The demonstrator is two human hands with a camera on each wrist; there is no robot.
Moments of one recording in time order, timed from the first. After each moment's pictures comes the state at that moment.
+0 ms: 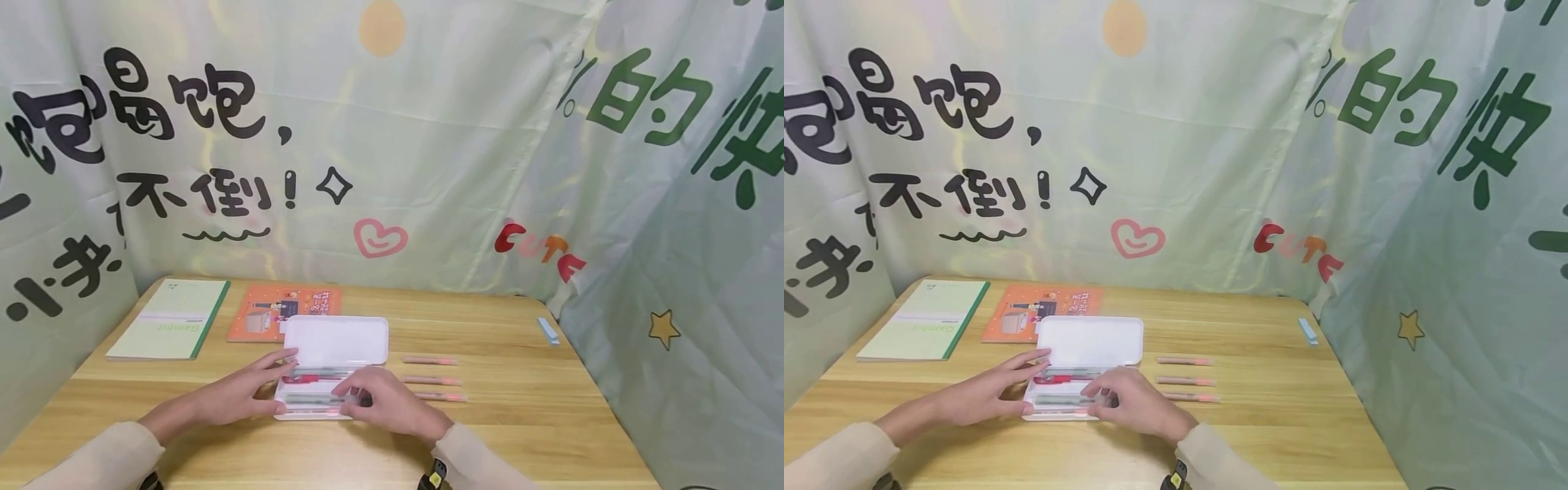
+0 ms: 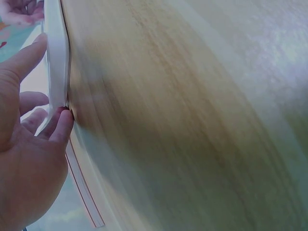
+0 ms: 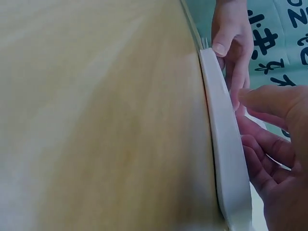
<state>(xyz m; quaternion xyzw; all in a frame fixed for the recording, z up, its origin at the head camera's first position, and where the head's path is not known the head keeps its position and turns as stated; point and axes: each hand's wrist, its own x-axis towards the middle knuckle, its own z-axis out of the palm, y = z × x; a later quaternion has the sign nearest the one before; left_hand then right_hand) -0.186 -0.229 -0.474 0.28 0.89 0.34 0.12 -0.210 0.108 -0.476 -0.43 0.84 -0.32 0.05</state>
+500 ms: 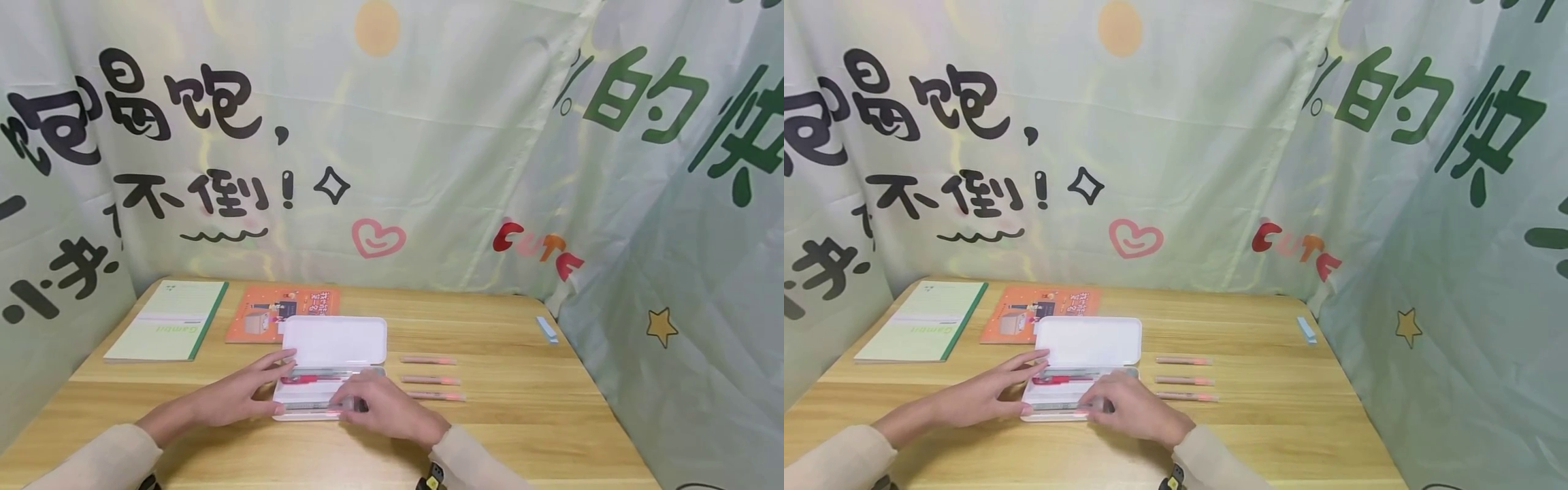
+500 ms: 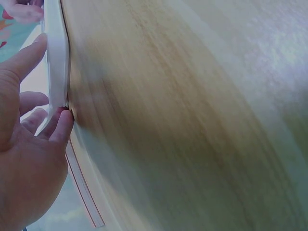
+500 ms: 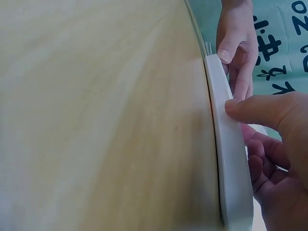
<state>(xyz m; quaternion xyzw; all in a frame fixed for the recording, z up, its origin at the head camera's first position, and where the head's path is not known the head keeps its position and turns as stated) -0.186 -0.229 -0.475 0.28 0.89 0.34 0.12 -0.203 0.107 -0.476 -0.48 0.85 -0.24 0.01</state>
